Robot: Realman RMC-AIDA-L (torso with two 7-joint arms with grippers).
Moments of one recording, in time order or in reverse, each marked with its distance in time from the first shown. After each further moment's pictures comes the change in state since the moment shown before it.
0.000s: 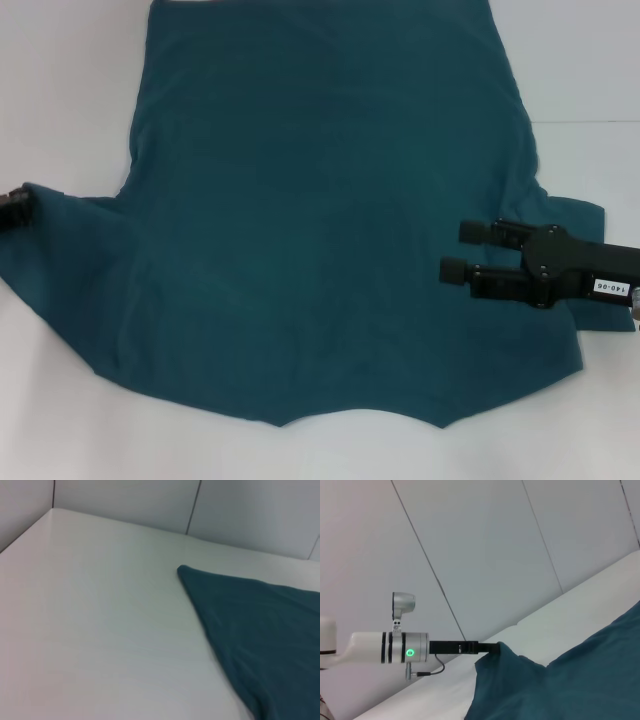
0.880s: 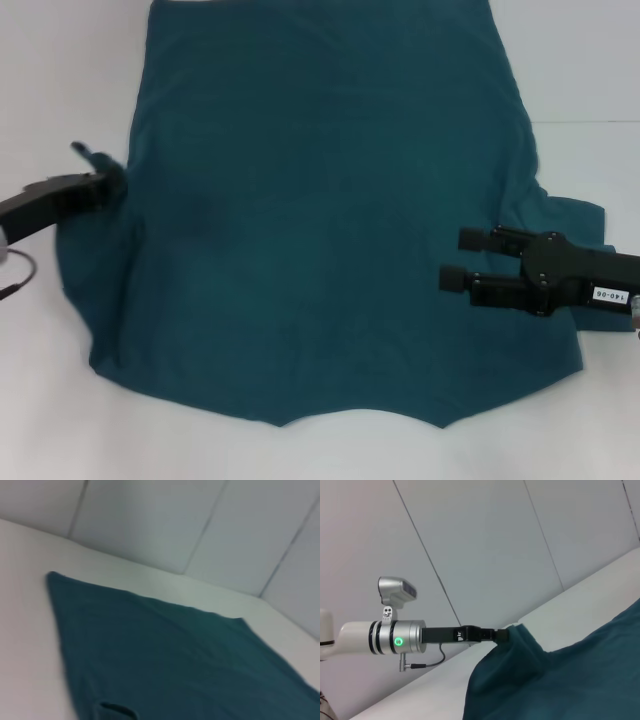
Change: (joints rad) left arm 0.010 -0.032 0.014 0.102 -0.022 0.361 -0.087; right arm -0.007 0.000 -0.007 0.012 0.000 0.002 -0.013
